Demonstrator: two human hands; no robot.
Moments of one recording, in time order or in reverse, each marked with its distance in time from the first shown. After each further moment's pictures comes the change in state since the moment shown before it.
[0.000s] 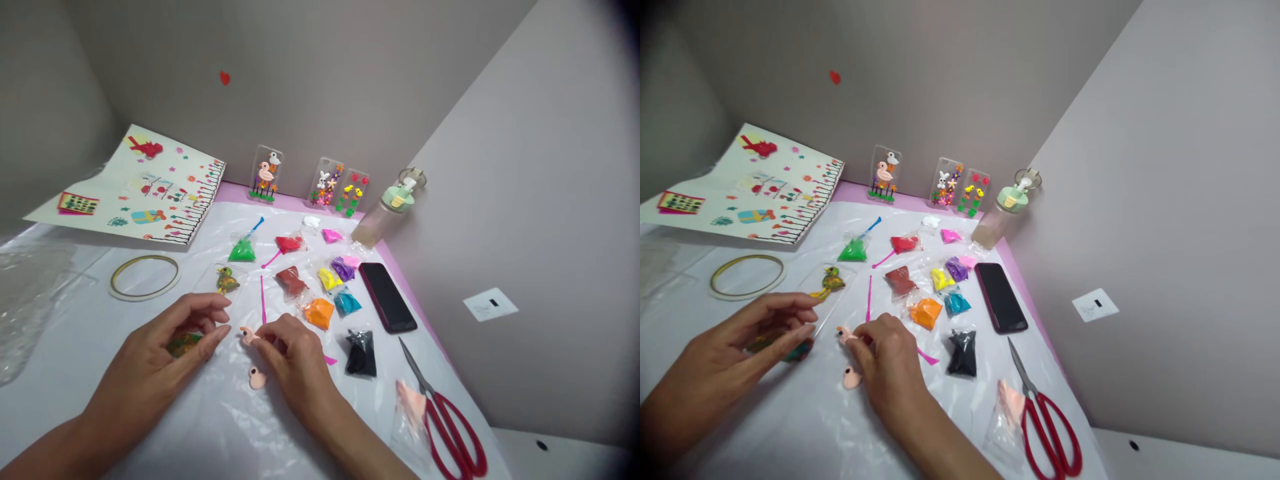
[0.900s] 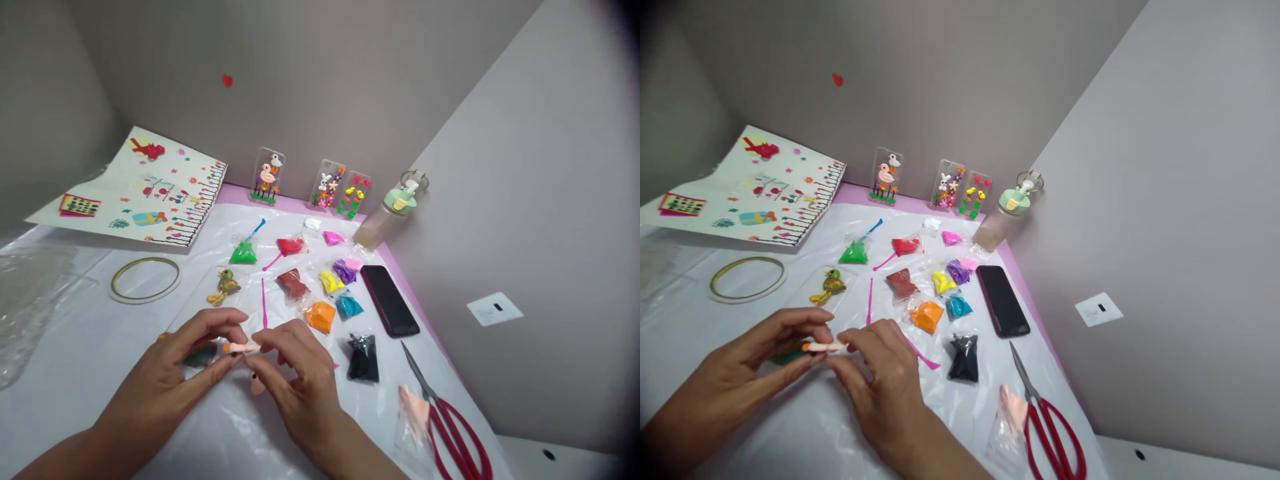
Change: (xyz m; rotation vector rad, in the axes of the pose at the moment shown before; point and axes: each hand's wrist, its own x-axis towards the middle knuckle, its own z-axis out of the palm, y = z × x) left_hand -0.002 -0.001 0.007 -0.087 -0.116 0.178; right_hand -0.014 -0.009 -0.003 0.023 0.199 -0.453
